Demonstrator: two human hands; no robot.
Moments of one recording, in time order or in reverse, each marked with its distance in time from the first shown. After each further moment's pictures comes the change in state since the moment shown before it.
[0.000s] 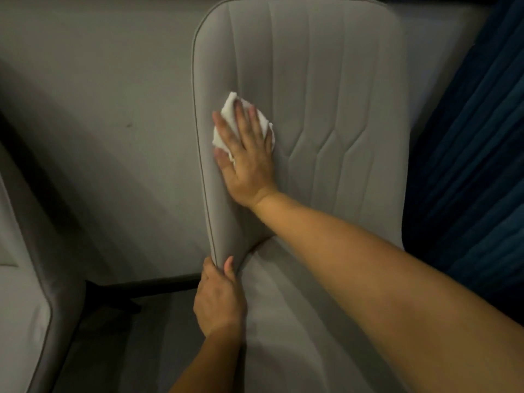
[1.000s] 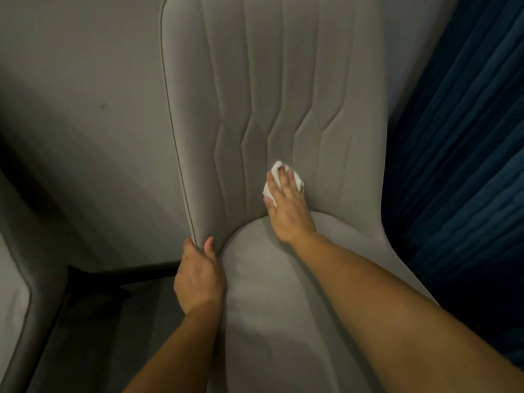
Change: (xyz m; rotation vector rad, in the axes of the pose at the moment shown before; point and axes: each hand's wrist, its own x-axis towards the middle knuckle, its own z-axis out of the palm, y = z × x) left_hand 0.002 -0.004 0.008 0.005 0.062 0.013; right_hand -0.149 0.094 -0.027 -0.089 -0.454 0.360
